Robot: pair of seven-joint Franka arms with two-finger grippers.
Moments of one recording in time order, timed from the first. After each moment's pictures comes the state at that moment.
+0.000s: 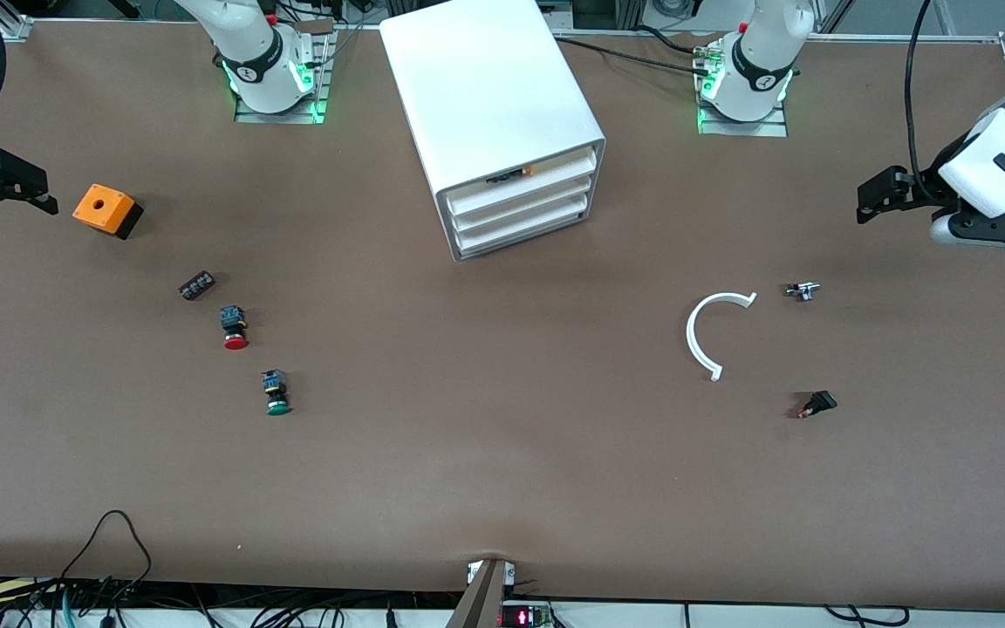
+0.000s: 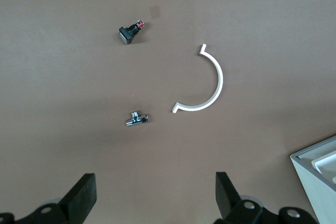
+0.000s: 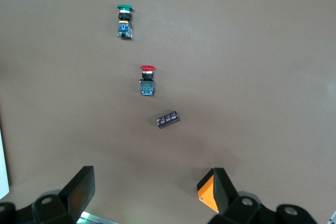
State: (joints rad) left arm 0.02 -0.02 -0.06 -1.69 0.00 1.59 0.03; right arm -0.01 0.04 -0.09 -1.58 -0.01 1.57 -0.42
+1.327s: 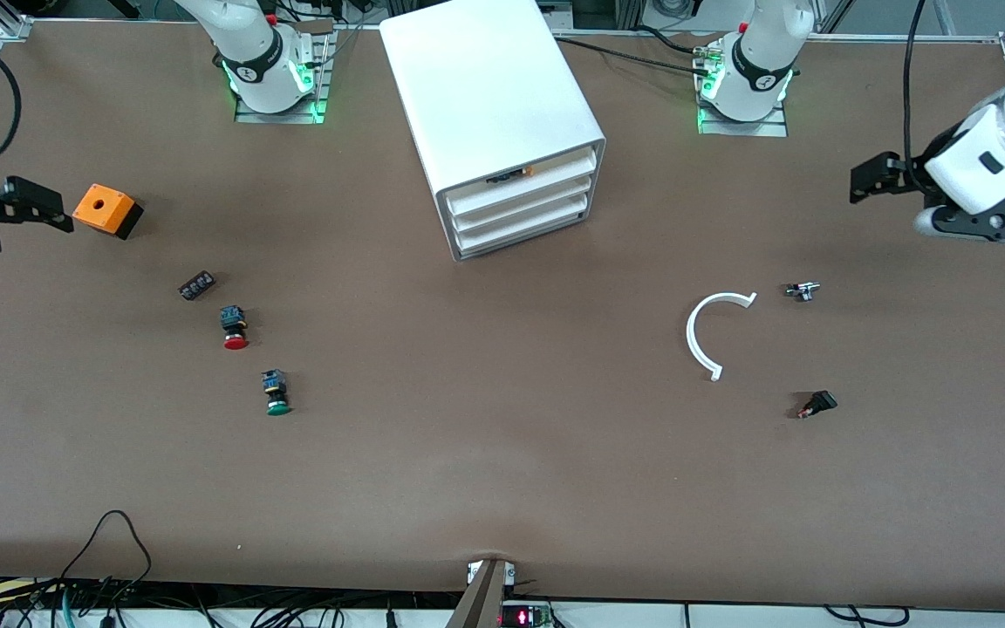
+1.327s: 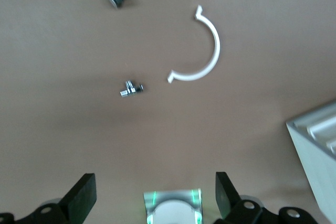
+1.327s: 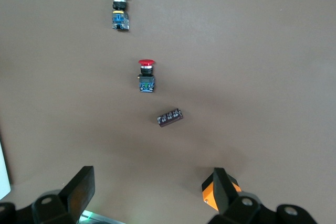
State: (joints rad) left arm -0.01 0.02 -0.07 -1.62 0.00 1.39 0.03; right arm -0.02 0.13 -0.10 -1.58 0.01 1.59 -0.42
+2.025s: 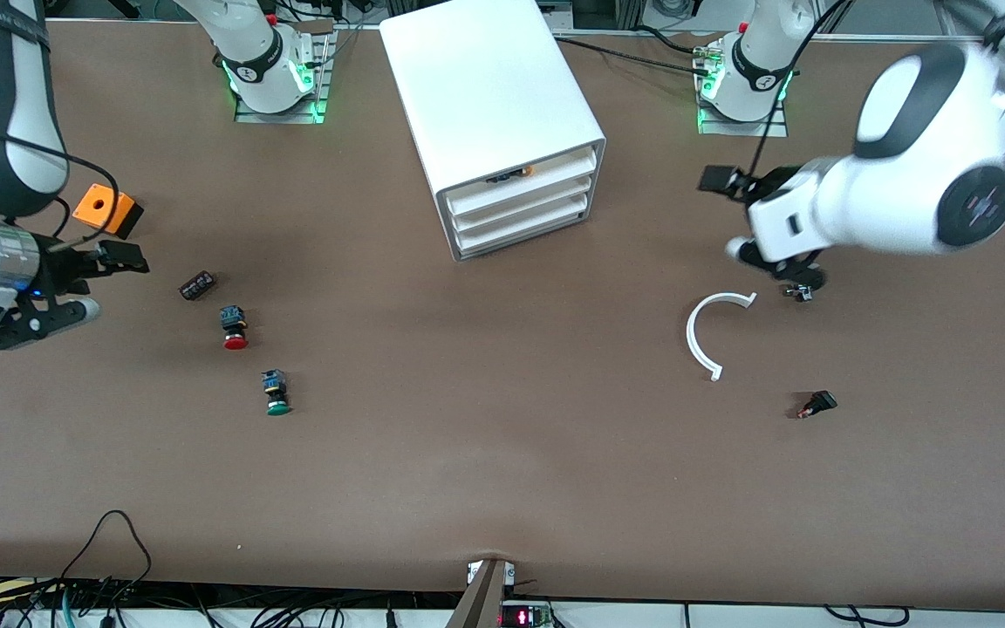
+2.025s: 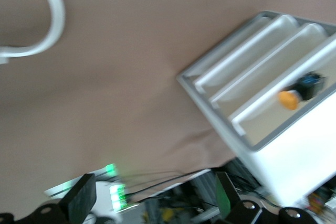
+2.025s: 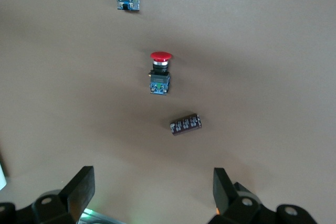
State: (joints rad) left arm -0.16 0.29 -0.08 -1.55 -0.41 1.33 0.03; right arm 0.02 0.32 -0.08 -1.58 0.01 1.63 -0.42
